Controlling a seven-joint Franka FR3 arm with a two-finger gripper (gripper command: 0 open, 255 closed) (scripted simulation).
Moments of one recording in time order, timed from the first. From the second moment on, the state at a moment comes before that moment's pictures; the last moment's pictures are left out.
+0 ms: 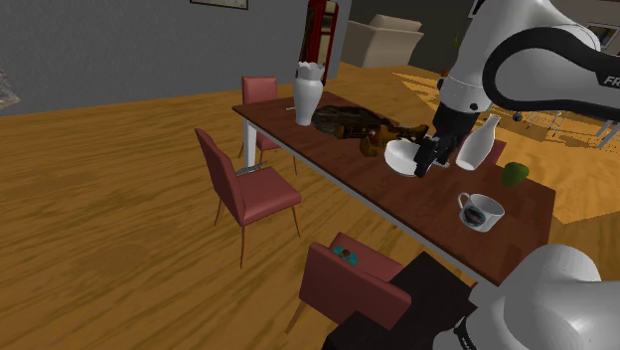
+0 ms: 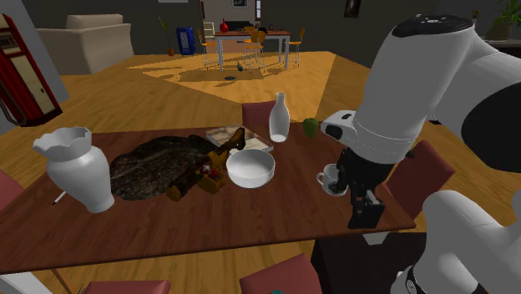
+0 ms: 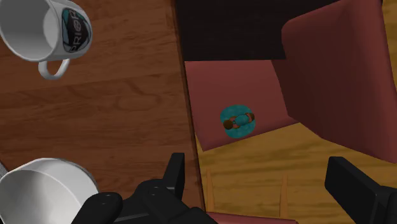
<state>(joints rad) 0.00 -0.83 0.01 -2.44 -0.11 1.62 0.04</state>
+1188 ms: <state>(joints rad) -0.06 -0.39 -0.28 -2.33 -0.22 1.98 -0.26</state>
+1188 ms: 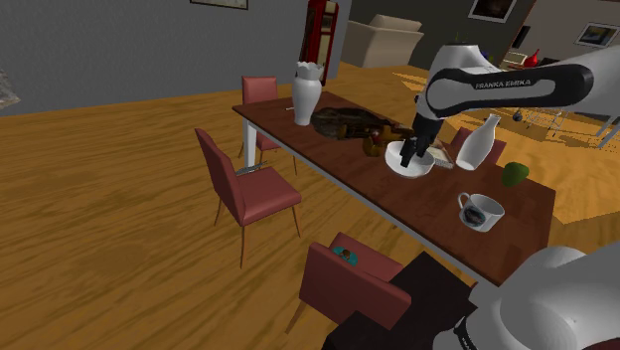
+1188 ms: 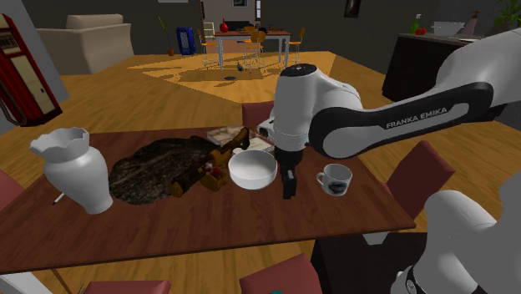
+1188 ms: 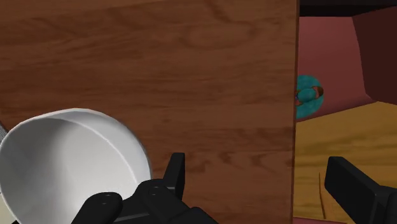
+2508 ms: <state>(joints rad) -0.11 0.15 -0.42 -2.03 -0.03 2.22 -0.58</state>
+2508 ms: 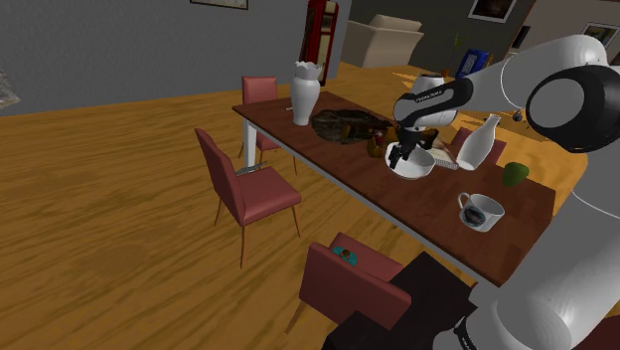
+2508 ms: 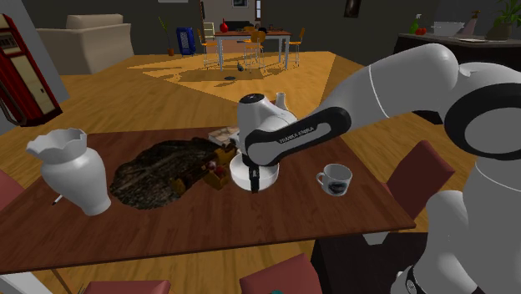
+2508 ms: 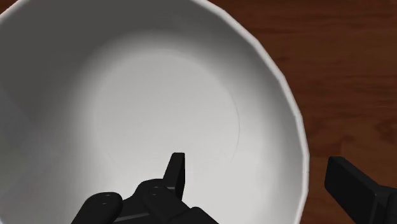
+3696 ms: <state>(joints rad) -0.11 0.12 -0.42 -2.00 -0.05 2.15 -0.57</state>
